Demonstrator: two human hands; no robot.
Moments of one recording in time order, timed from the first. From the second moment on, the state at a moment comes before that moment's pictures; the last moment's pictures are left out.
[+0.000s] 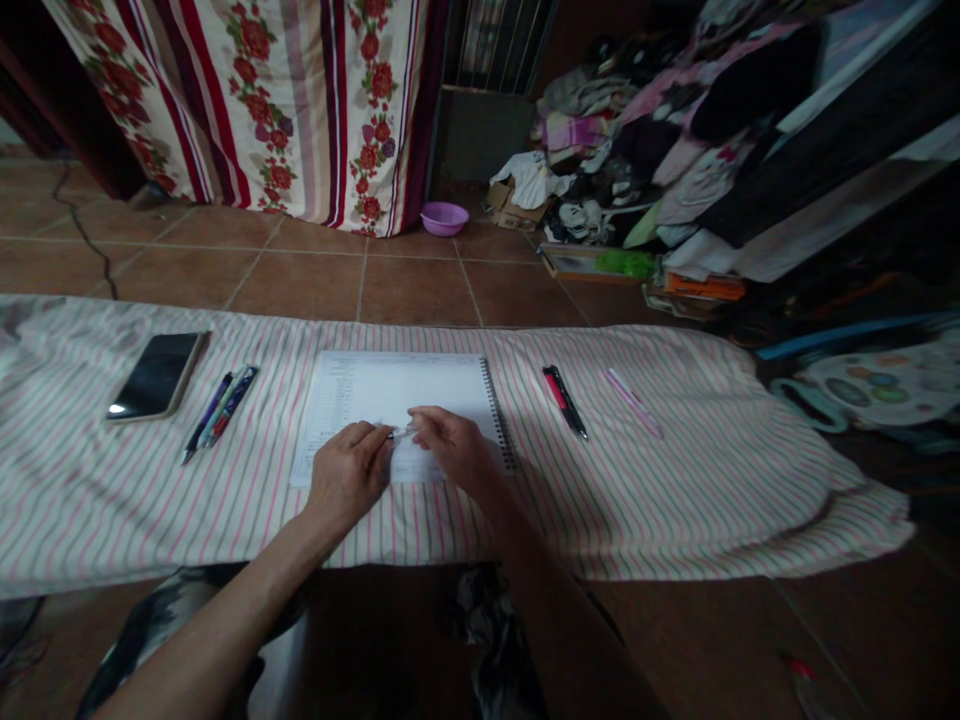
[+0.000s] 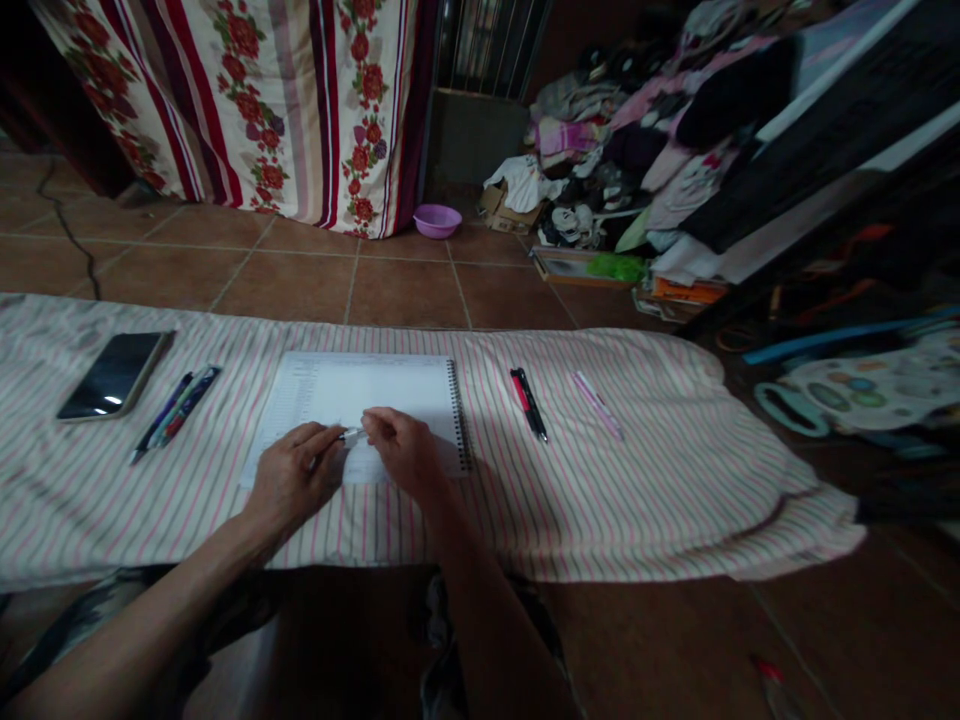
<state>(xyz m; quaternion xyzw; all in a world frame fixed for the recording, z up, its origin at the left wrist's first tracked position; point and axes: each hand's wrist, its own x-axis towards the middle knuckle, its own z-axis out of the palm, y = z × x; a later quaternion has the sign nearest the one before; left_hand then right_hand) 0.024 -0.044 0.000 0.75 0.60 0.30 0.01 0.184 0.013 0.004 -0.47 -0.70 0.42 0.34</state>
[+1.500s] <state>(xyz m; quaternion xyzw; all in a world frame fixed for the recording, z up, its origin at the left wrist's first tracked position) 0.008 -0.039 0.006 0.72 0.62 0.30 0.00 0.158 0.018 0.006 -0.41 -0.65 0.50 0.39</state>
